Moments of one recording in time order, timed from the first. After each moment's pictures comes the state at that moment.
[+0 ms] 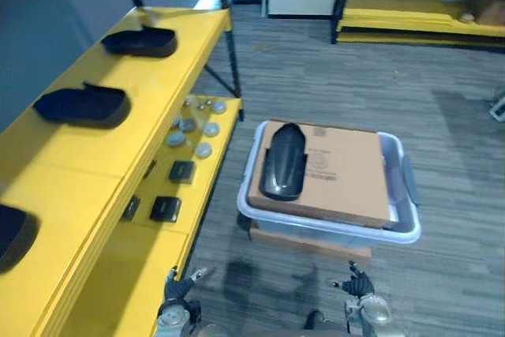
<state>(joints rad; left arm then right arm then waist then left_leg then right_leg) 0.14 -0.01 0.11 0.79 0.07 -0.03 0.26 0.08 -0.12 -0.16 0.84 -0.04 -0.07 -0.12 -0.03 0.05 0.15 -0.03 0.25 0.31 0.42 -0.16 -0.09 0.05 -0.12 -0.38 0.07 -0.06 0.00</state>
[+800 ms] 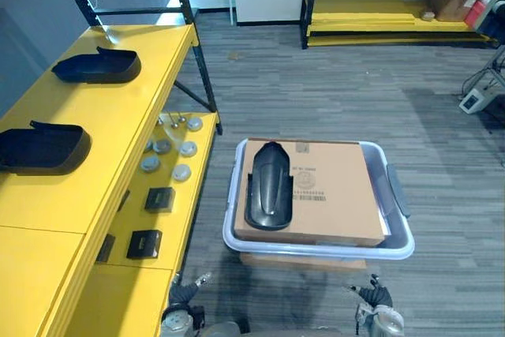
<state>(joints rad) 0.17 0.04 0.09 0.79 0.05 -0.03 0.26 0.11 -0.06 -0.35 0.88 0.11 -0.07 -0.15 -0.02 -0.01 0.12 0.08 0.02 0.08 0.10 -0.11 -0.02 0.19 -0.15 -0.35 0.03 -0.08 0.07</state>
